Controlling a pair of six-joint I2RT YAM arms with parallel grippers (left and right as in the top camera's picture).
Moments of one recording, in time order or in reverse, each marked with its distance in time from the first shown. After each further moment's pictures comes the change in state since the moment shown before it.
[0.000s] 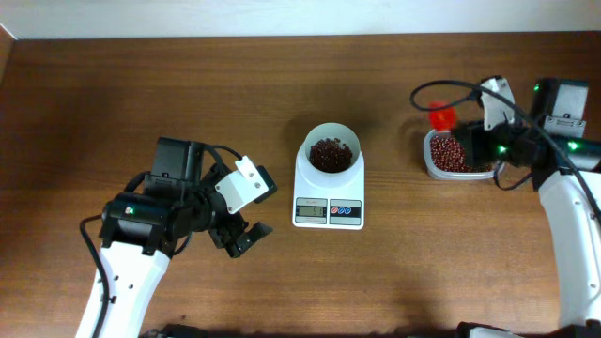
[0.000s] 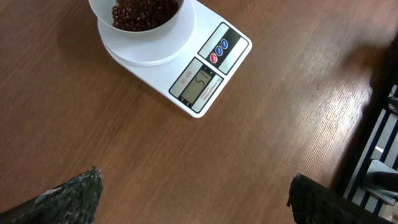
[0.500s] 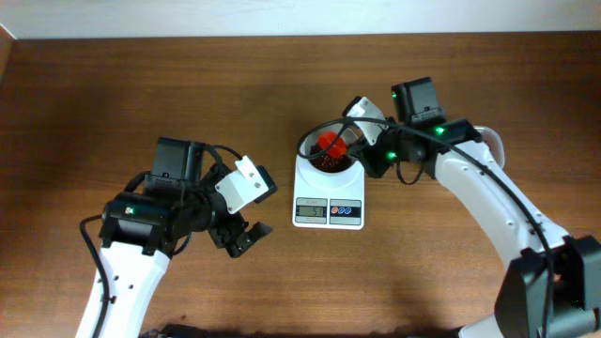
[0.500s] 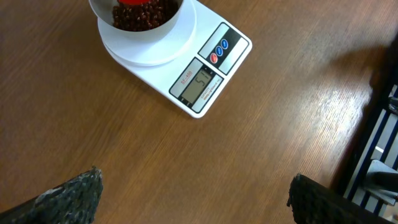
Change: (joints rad) left arm 0.000 0.000 0.000 0.000 0.000 0.000; right arm 0.468 0.261 0.003 0.139 0.093 -0.078
